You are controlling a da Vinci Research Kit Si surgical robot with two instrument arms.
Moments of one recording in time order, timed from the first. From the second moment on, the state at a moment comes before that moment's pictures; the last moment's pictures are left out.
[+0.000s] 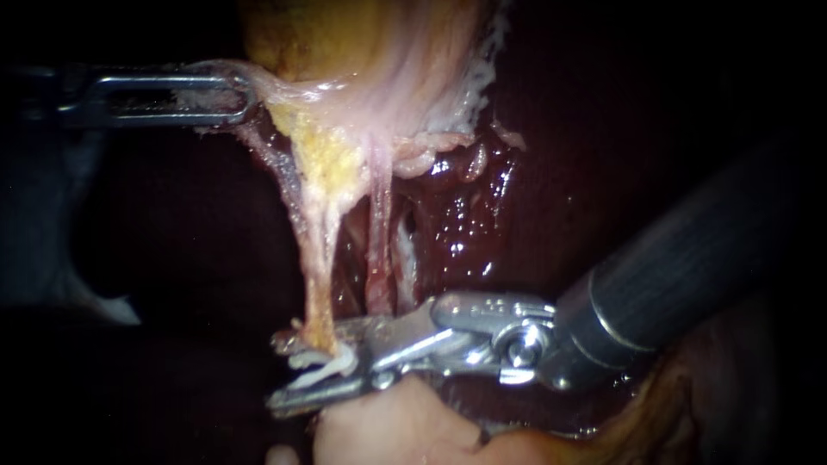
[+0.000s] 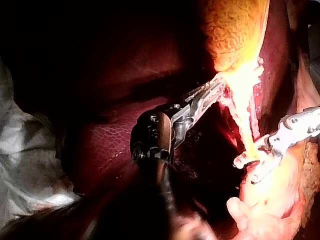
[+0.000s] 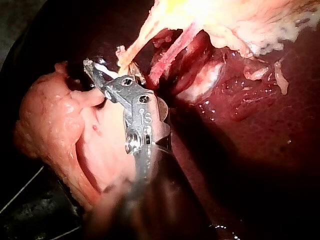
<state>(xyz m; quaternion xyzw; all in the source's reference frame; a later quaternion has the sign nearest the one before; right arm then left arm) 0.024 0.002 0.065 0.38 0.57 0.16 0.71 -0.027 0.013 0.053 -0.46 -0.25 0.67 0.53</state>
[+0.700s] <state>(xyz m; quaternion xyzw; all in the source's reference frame) 0.024 0.003 0.066 0.39 0.55 0.18 0.72 -0.027 0.013 0.053 -0.46 -0.25 0.67 0.53</state>
